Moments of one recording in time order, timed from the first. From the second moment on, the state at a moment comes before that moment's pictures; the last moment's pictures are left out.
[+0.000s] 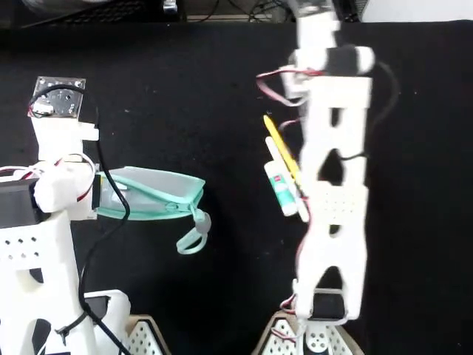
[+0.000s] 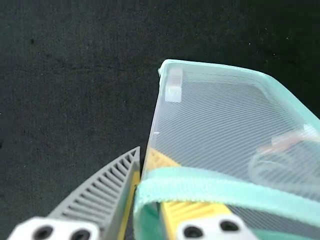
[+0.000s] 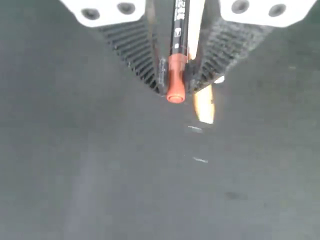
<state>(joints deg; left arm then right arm) -12.2 -41.9 11.6 100.4 -10.1 4.1 54.0 -84.2 100.7 14.3</state>
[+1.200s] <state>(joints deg) -12.2 -41.9 11.6 100.4 -10.1 40.9 64.7 -73.1 100.7 42.9</state>
